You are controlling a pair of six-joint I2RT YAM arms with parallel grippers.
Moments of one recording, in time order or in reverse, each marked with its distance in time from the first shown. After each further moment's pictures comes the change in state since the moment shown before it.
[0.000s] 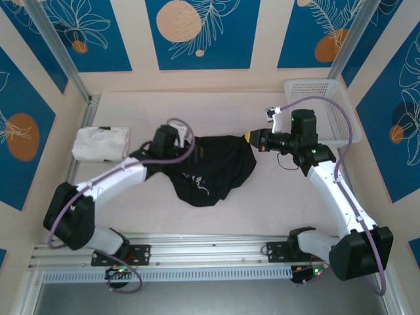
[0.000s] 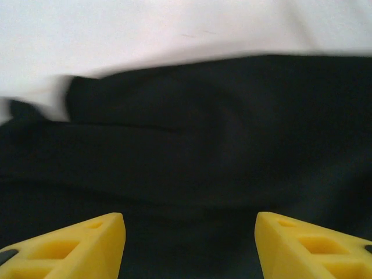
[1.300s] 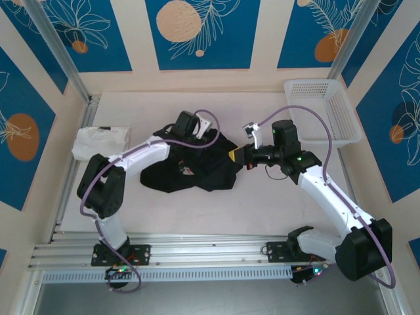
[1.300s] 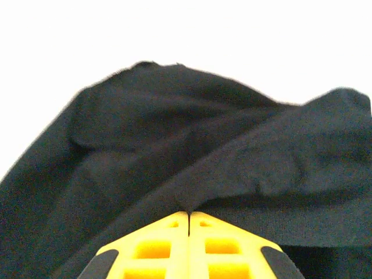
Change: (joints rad) left arm 0.055 0.378 0.406 -0.190 -0.055 0.359; right arm 0.179 -0.010 -0.109 0.039 -0.039 -0.164
